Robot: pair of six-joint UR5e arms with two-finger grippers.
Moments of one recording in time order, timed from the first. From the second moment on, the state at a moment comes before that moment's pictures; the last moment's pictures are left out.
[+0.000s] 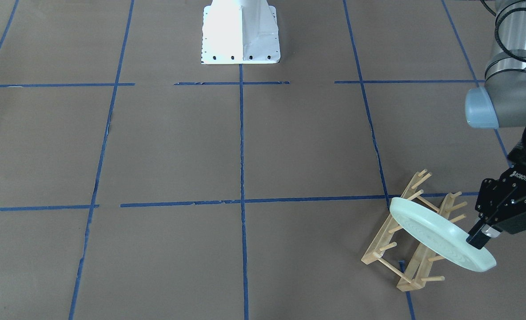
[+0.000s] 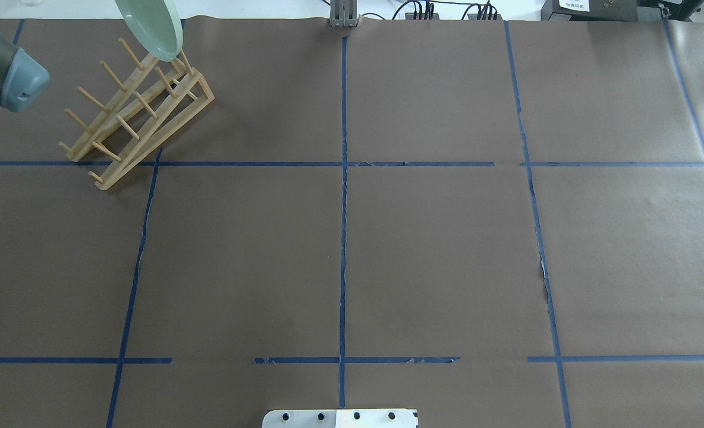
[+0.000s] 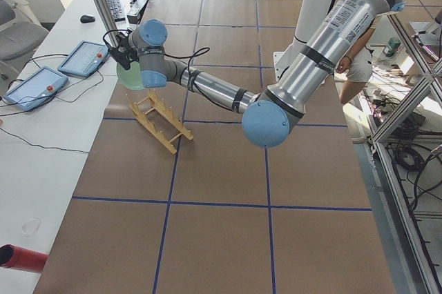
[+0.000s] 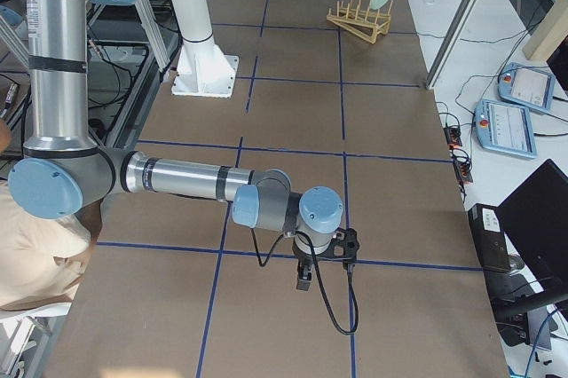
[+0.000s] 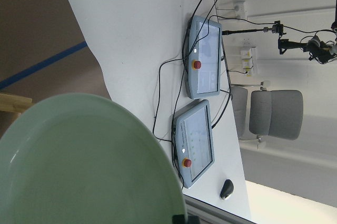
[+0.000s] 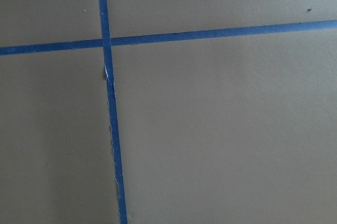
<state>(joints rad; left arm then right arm) -1.25 -2.17 -1.39 -2.62 -2.18 -2.24 1.62 -1.62 1.56 -1.62 2.32 -0.02</state>
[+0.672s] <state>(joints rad) -1.05 -2.20 -1.70 -1.88 -2.24 -1.83 1.62 -1.62 1.56 -1.62 2.32 -0.02</state>
